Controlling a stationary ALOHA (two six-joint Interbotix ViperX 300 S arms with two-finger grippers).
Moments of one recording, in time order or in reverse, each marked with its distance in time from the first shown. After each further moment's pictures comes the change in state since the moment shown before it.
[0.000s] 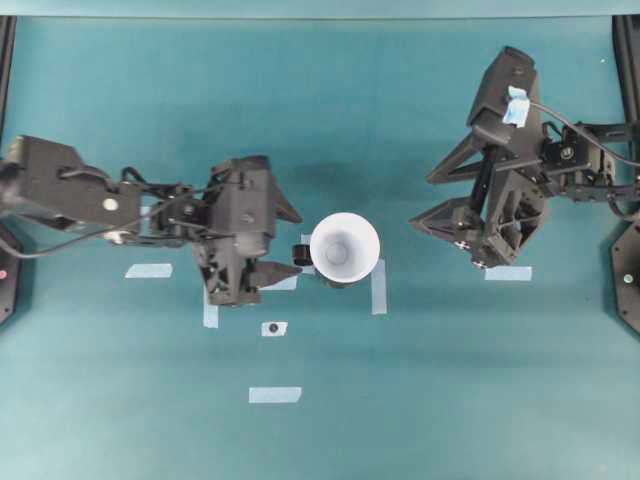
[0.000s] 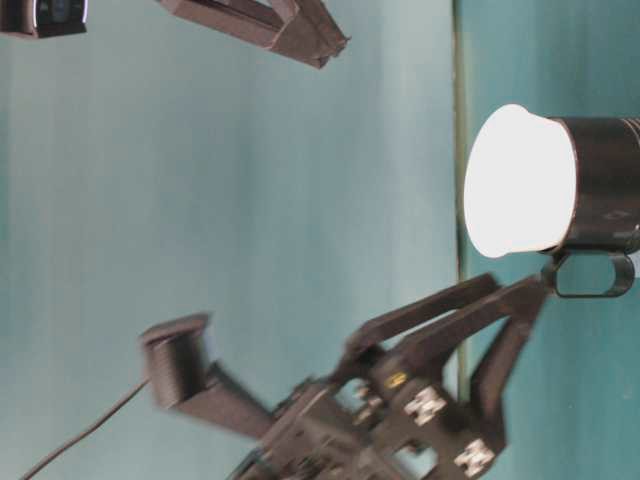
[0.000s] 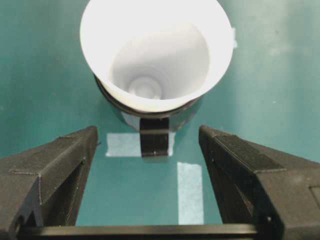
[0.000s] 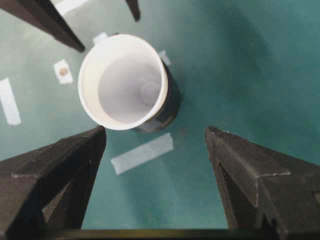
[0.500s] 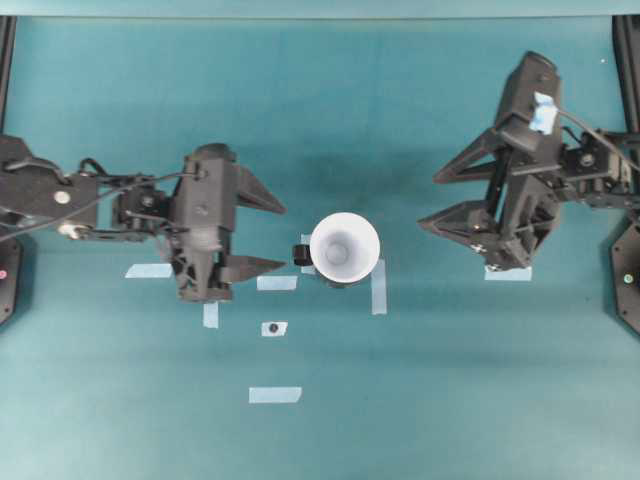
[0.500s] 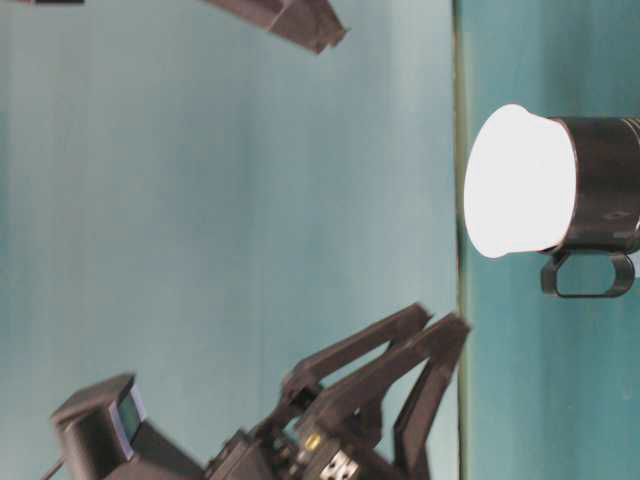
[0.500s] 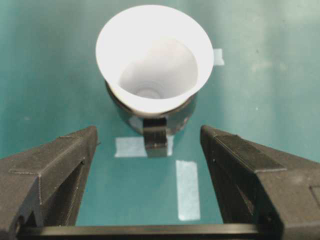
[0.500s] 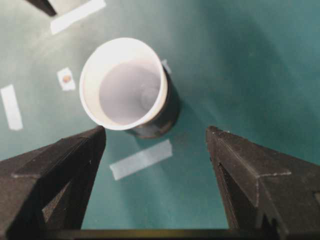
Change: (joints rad) left arm 0.000 -0.153 0.075 -0.002 0.000 0.029; right arm 0.002 -0.074 0.092 -0.014 -0.109 -0.002
